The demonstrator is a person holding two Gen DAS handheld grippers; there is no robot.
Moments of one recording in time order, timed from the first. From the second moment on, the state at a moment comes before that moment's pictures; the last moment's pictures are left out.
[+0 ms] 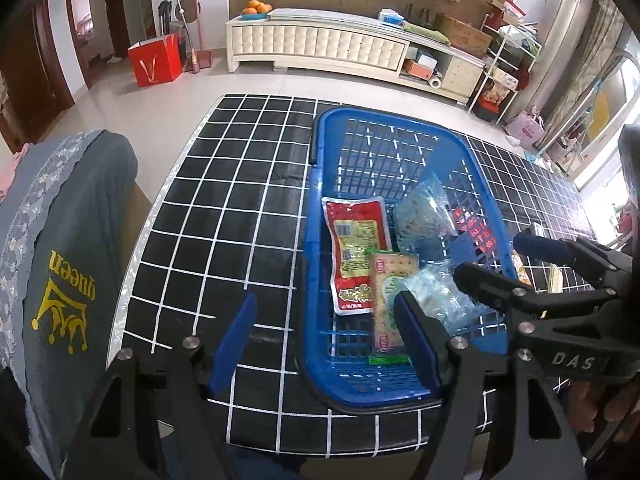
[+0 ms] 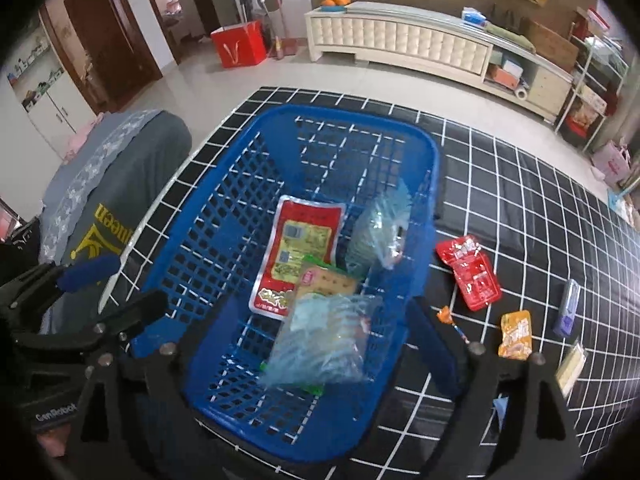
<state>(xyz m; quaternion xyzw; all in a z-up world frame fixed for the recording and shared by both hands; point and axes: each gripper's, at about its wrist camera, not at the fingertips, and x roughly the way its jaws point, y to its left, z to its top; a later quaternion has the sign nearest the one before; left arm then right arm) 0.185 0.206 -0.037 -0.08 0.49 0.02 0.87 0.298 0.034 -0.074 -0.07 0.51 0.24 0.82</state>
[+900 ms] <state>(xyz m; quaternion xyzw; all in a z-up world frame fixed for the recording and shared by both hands) 0.198 0.052 0.005 -0.01 0.46 -0.07 0.89 0.282 -0.147 -0.030 0.02 0.46 0.18 0.87</state>
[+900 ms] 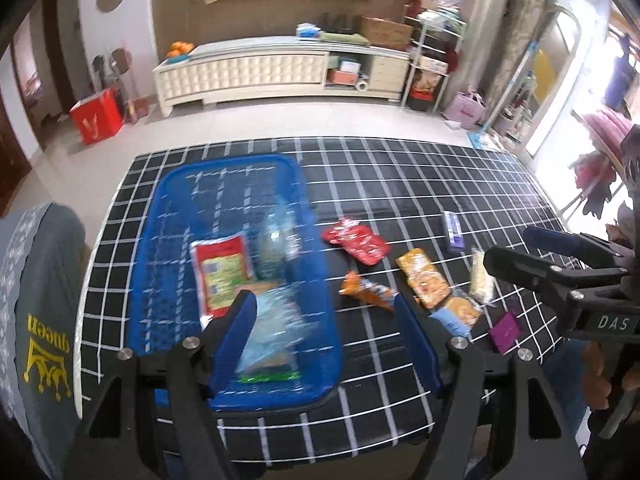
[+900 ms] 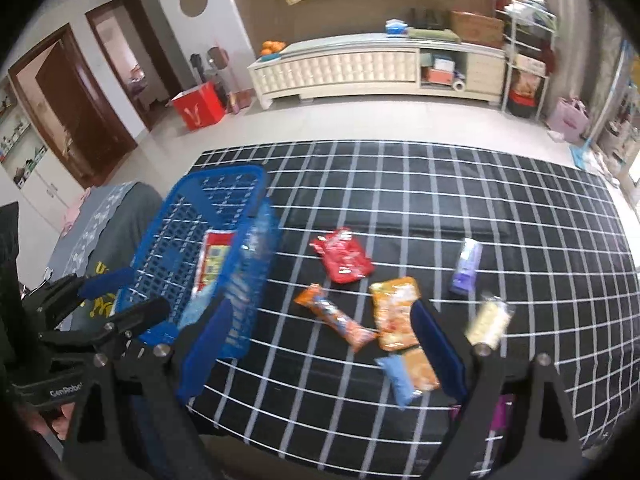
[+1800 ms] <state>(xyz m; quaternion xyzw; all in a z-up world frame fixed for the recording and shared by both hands) 0.248 -0.132 -0.100 0.09 0.54 -0.18 0.82 0.298 -0.319 -0.125 0.10 0.53 0.09 0.84</state>
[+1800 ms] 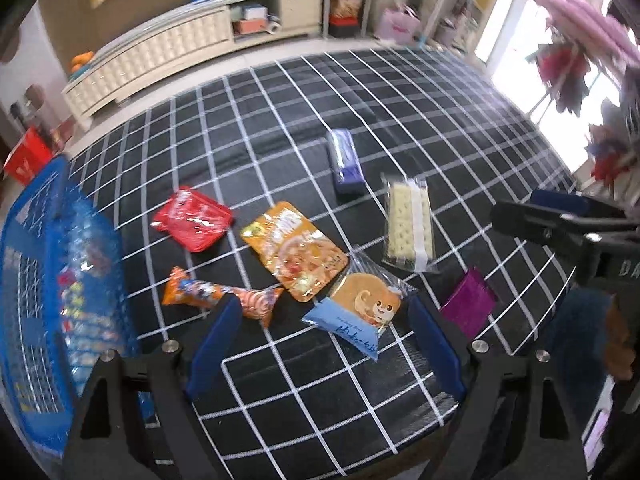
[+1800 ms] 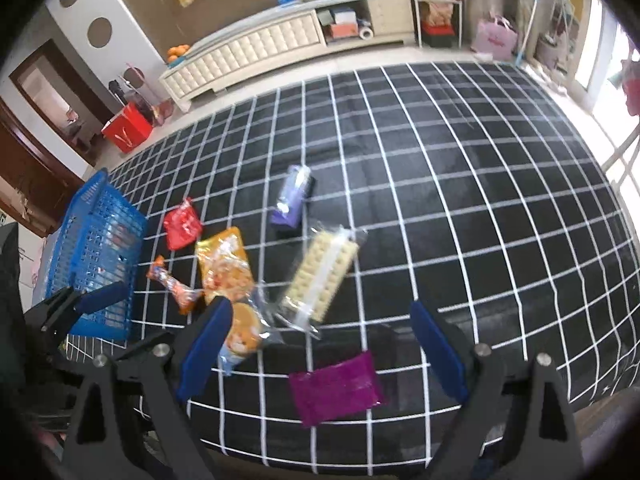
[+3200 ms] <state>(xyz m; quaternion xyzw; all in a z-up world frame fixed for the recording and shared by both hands) 0.254 -0.123 -0.100 0.12 0.49 -0.18 0.85 0.313 -0.305 -0.138 0.11 0.54 0.08 0.83</state>
